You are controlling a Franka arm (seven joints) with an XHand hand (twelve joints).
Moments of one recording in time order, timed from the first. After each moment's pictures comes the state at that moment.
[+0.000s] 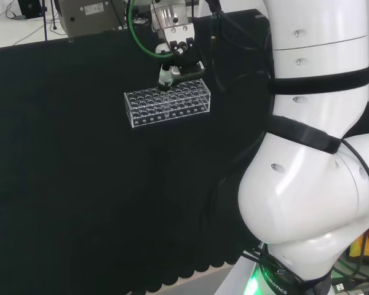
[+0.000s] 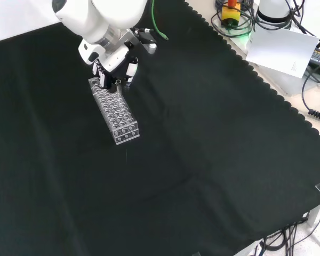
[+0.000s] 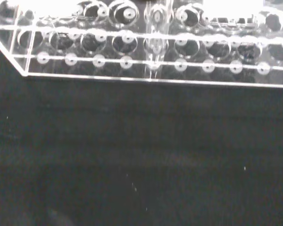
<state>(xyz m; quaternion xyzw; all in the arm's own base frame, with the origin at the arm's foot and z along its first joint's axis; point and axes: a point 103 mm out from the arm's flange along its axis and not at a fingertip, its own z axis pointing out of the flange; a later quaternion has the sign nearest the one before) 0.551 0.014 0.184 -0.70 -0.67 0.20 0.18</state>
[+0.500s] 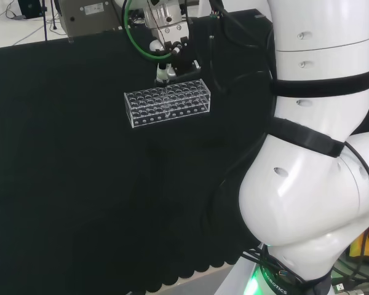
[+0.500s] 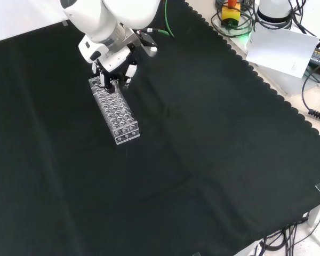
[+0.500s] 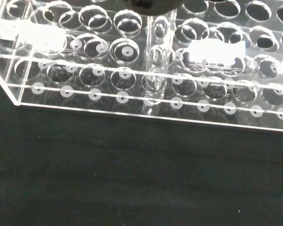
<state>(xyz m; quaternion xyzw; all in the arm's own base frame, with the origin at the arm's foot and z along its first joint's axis) 0.560 0.024 0.190 -0.70 -0.68 0.19 0.12</state>
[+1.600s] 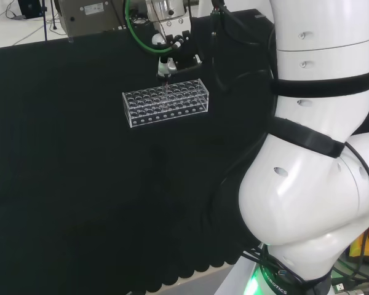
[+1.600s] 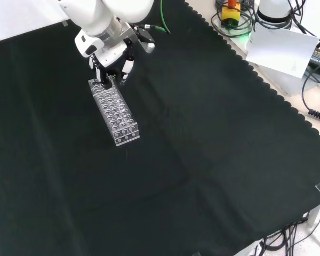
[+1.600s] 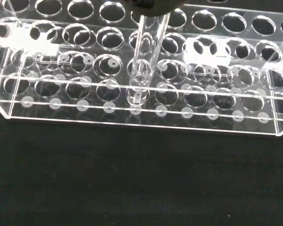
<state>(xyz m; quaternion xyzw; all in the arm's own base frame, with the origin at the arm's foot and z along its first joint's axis) 0.563 0.017 0.204 -0.71 -0.67 0.18 0.12</state>
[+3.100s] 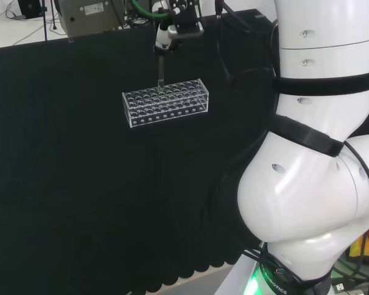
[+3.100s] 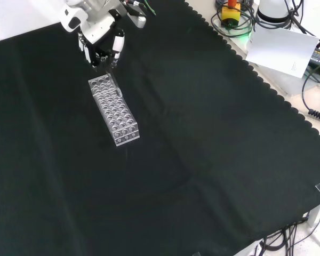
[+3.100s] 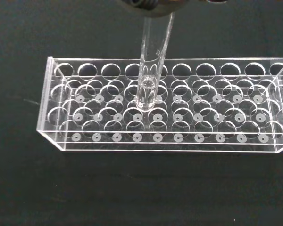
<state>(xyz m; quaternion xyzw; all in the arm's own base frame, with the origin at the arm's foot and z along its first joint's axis) 0.577 0.012 0.283 -0.70 -0.67 0.16 0.19</state>
